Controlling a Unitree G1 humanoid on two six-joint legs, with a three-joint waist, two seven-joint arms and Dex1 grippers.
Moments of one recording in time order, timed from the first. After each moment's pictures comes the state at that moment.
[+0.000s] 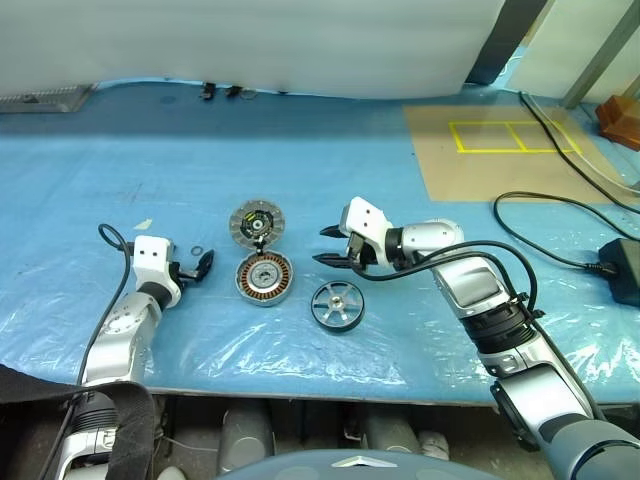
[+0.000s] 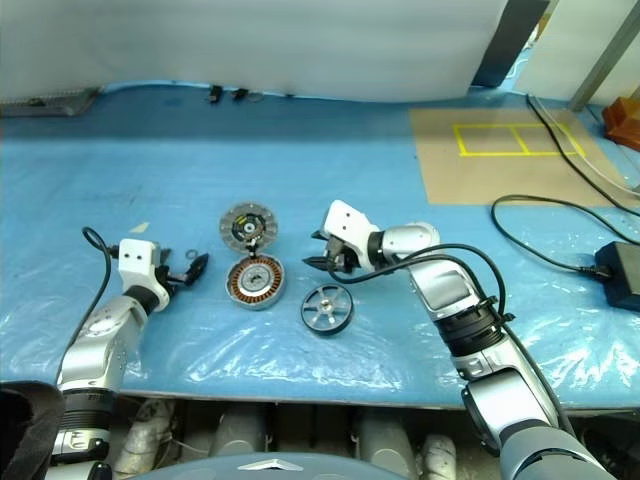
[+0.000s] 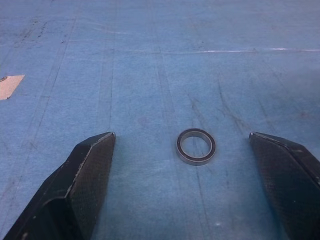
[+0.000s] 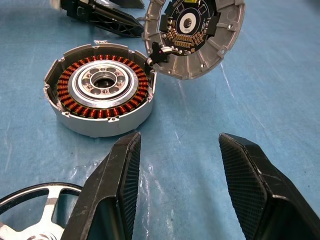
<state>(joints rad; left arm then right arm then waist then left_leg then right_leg) -0.14 0.38 0.23 0.19 -0.26 0.22 -0.38 -0.59 -0.42 0.32 0.00 0.04 0.44 0.99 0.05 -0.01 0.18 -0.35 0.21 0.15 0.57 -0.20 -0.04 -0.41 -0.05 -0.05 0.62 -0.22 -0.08</state>
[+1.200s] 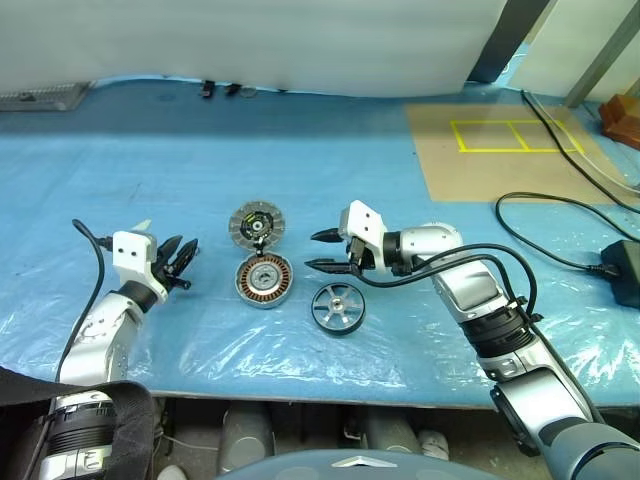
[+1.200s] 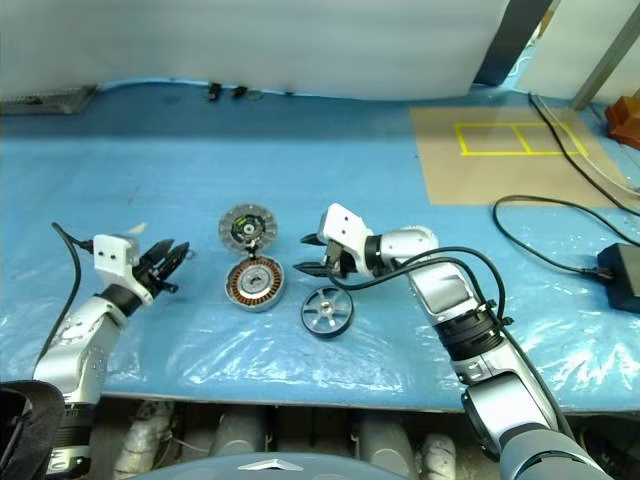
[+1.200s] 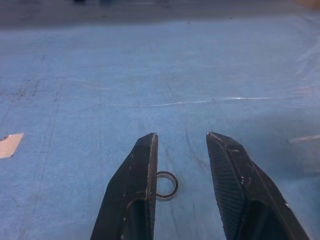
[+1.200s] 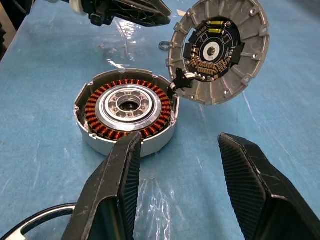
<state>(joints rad) -0.08 0.41 0.27 0.05 -0.34 0.18 -0.50 -0.57 -0.41 0.32 0.00 0.12 0.38 1.02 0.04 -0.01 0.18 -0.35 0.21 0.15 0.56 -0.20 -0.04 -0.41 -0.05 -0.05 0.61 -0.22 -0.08</state>
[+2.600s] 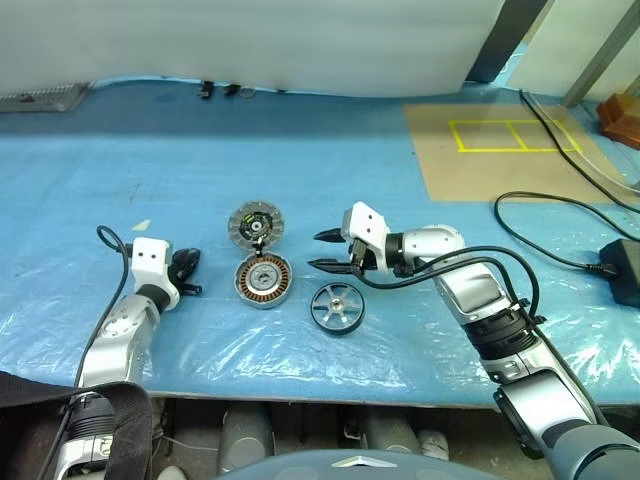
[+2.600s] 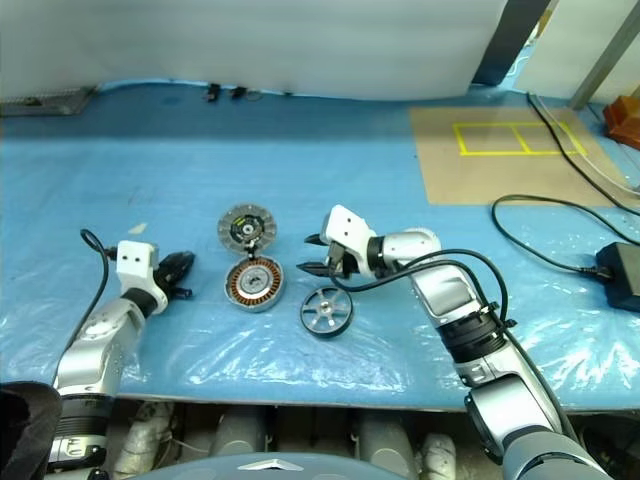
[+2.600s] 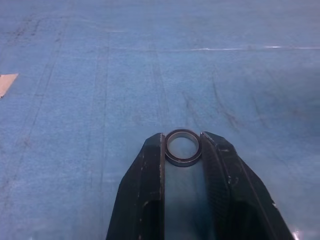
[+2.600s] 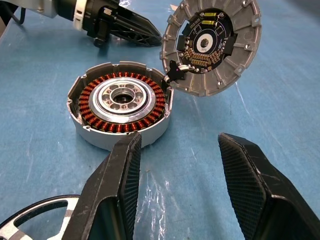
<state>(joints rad) -0.07 0.39 0.24 0.10 -0.30 0.23 -0.45 -0.56 -0.43 0.33 0.00 0.12 0.37 1.00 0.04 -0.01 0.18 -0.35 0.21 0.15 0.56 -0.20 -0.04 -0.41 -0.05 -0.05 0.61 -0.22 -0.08</state>
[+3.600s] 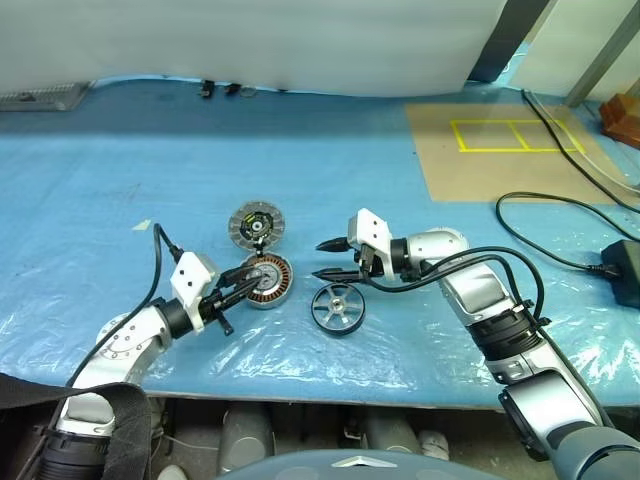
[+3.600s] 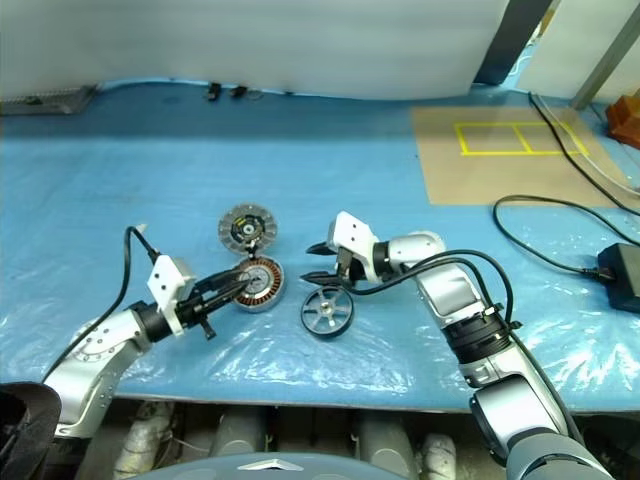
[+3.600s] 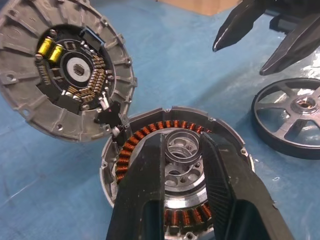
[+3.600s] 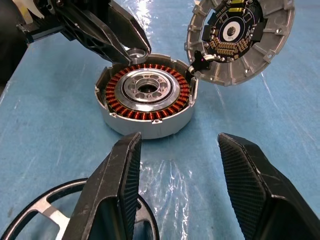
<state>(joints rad) 0.05 0.51 0.00 -0.28 -0.33 0.22 -0.74 -0.55 -0.46 0.33 0.04 0.14 0.32 1.09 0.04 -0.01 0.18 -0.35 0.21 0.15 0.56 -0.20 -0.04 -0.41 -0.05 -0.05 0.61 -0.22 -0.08</state>
